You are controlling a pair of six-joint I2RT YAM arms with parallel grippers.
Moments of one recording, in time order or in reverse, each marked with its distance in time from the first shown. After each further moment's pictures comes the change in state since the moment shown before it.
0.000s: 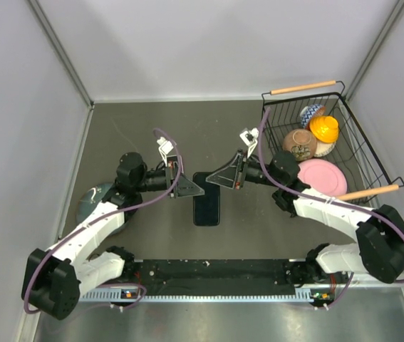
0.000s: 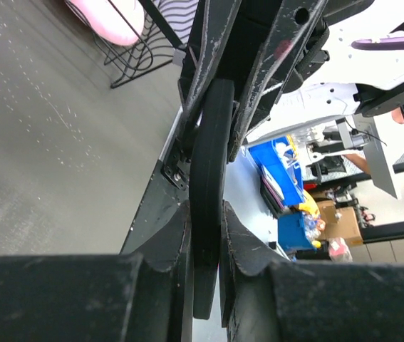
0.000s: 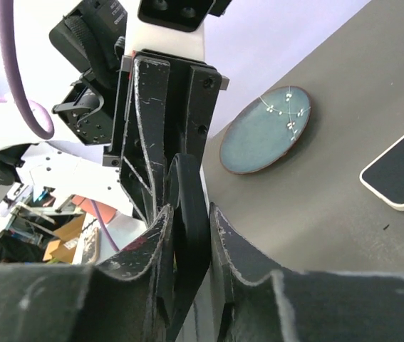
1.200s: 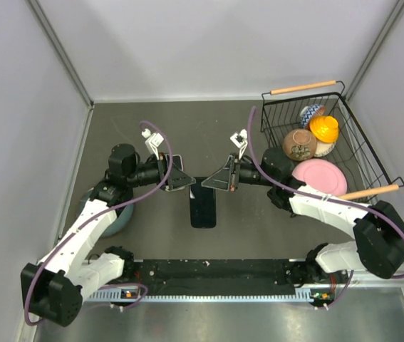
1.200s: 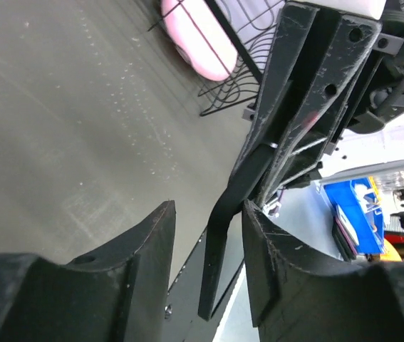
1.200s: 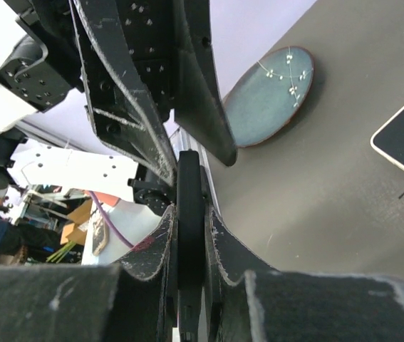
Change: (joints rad) left arm 0.080 -0.058 0.146 -0.393 -0.163 0.290; right arm 0.037 0.043 0.056 -0.126 0.000 0.014
